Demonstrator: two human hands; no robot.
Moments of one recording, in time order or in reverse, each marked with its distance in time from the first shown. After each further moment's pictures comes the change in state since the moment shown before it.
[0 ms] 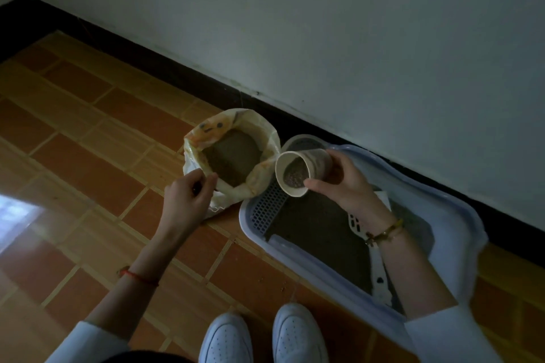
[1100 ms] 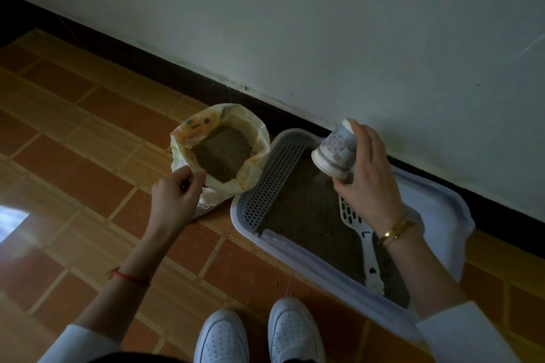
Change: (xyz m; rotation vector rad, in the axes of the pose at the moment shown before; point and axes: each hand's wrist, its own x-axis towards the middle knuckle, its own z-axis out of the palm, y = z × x) left_hand 0.001 -0.005 0.002 -0.009 0.054 0.010; right_hand -0.019 0.005 -0.026 -0.840 0.449 -0.430
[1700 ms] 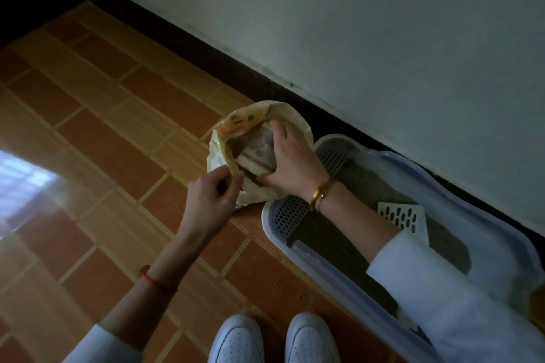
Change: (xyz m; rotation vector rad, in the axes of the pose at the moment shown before) left_hand 0.001 0.002 -0.001 -0.030 0.016 -0.028; right_hand 0.082 -0.132 0.098 0.138 -0.429 -0.266
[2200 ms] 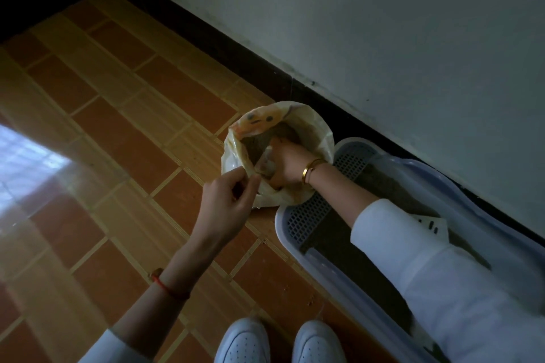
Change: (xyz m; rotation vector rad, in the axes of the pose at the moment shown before) left_hand 0.002 -0.006 0.002 -0.035 -0.014 0.008; right_hand 0.053 0.011 0.039 -0.162 -0.455 0.064
